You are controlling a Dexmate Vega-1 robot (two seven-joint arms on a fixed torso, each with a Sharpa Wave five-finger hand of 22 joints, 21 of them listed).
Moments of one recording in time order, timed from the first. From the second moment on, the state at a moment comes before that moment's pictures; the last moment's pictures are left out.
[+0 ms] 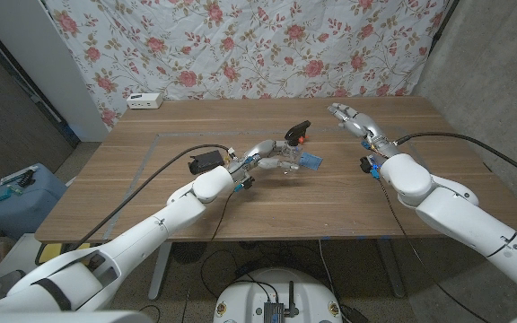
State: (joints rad) left arm 0.71 0.50 0.70 -1.34 -0.08 -0.41 -0.13; left_hand 1.07 -0.02 0.26 -0.16 0.18 0.63 -0.04 0.27 0.20 0.66 -0.12 0.30 0.29 0.73 -0.07 0.22 0.18 0.36 -0.04 0.19 0.16; right arm -1.12 -0.89 -0.31 -2.14 0.27 -0.25 -0.33; right_hand 0.33 0.09 0.19 -0.03 0.29 0.18 -0.20 0.20 0.18 0.13 -0.01 0.20 0.18 0.03 -0.03 0.20 0.18 0.30 -0.04 0.19 0.16
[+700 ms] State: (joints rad) left arm 0.68 0.53 0.70 -1.35 -0.07 -0.39 -0.14; left_hand 1.07 -0.02 0.26 -0.16 0.18 0.63 -0.03 0.27 0.20 0.66 -0.12 0.30 0.29 0.73 -0.07 0.22 0.18 0.36 -0.04 0.19 0.16; right arm -1.16 -1.01 -0.25 -2.34 0.23 -0.51 -0.32; right_hand 0.50 0.10 0.25 -0.16 0.21 0.19 -0.22 0.19 0.18 0.08 0.00 0.19 0.19 -0.01 0.03 0.19 0.18 0.26 0.03 0.18 0.17
